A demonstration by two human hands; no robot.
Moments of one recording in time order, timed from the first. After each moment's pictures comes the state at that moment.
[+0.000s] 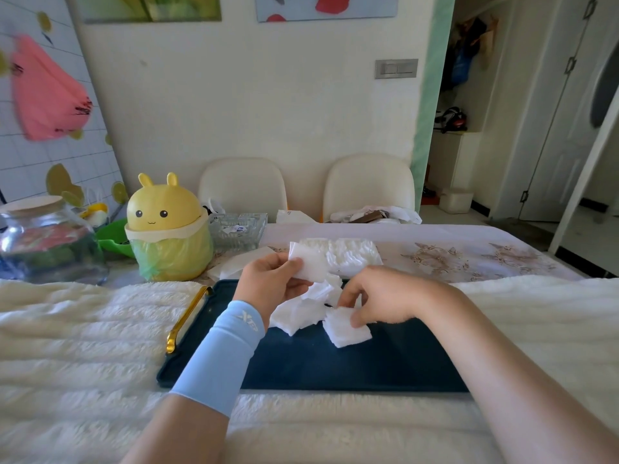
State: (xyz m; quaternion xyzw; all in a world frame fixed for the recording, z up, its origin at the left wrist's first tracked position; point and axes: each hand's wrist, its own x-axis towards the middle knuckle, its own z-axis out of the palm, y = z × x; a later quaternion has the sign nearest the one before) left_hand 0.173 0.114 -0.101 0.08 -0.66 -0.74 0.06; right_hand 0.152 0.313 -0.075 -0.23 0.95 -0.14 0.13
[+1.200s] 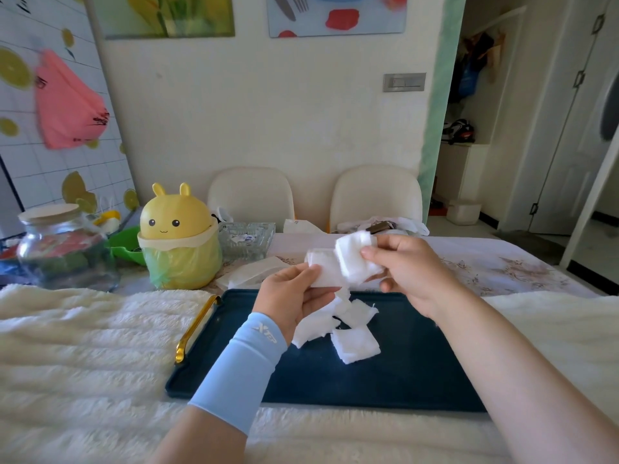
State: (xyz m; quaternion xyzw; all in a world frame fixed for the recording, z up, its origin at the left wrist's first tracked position) left_hand 0.182 0.129 -0.092 0.05 -0.55 -0.83 0.01; right_hand 0.143 0.314 -0.061 -0.08 0.75 -0.66 -0.01
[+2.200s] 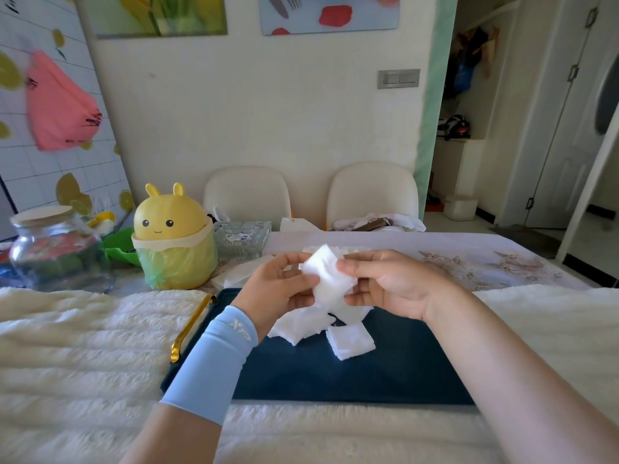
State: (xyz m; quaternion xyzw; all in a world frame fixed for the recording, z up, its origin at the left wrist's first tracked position) left_hand 0.181 0.107 -0.088 -0.05 -0.67 -0.74 -0.01; right_hand 0.151 0.308 -0.064 -0.14 0.66 -0.71 0.22
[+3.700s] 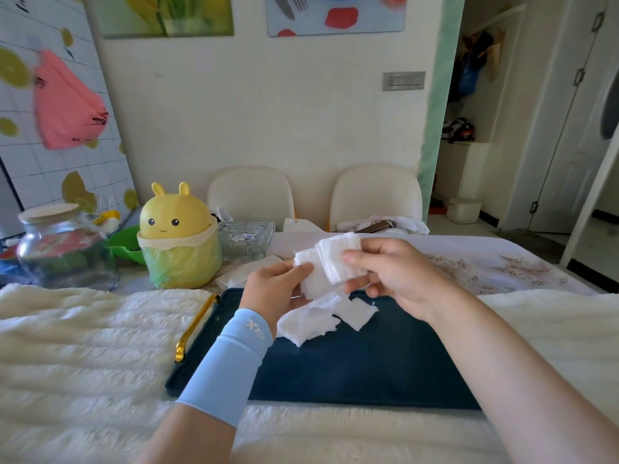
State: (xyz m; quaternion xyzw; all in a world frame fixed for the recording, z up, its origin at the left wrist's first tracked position) left_hand 0.177 0.113 -0.093 0.08 -0.63 -0.77 0.06; right_hand 0.160 0.302 -0.054 -0.14 0.75 -0.64 0.07
